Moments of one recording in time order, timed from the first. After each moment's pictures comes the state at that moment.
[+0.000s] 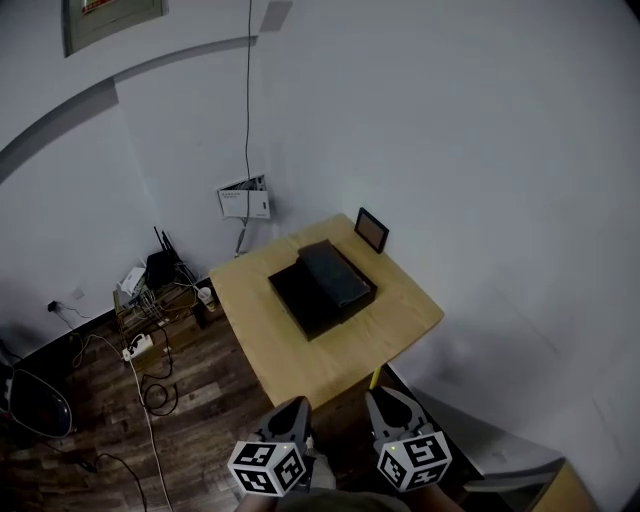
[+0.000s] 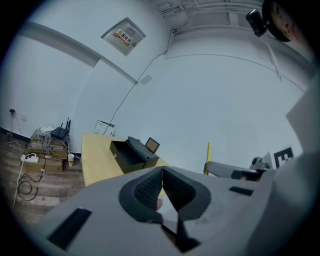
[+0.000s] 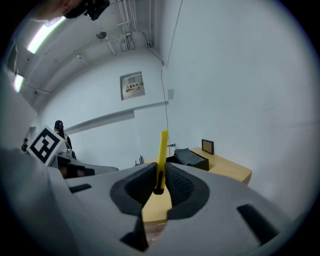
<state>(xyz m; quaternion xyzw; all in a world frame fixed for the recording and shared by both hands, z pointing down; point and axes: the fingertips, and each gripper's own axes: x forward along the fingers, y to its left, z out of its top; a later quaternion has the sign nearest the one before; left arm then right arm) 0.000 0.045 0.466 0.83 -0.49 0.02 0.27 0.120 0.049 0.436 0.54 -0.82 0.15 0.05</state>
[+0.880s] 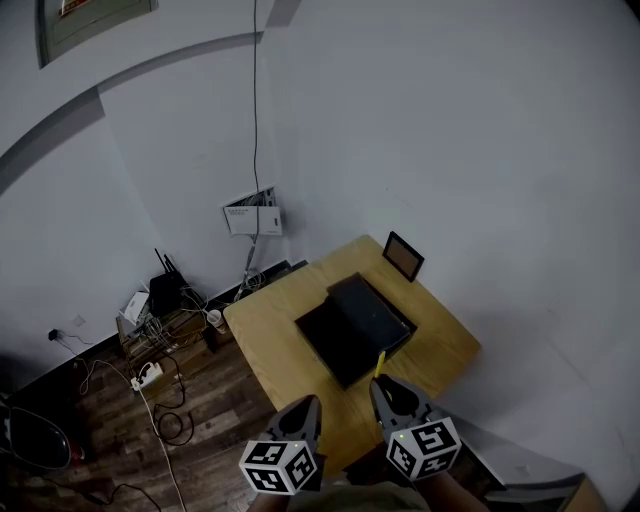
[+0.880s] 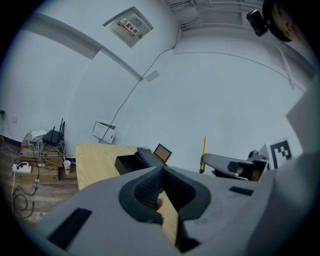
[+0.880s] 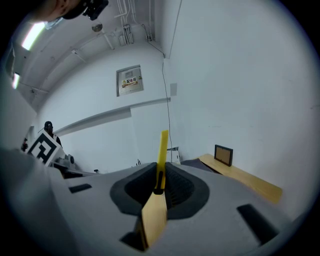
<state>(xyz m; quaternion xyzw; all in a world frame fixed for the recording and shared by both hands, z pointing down) -0.062 -0.122 0.468 0.83 -0.48 0.02 0.28 0.049 -0.131 0.426 0.54 -0.83 0.14 0.06</state>
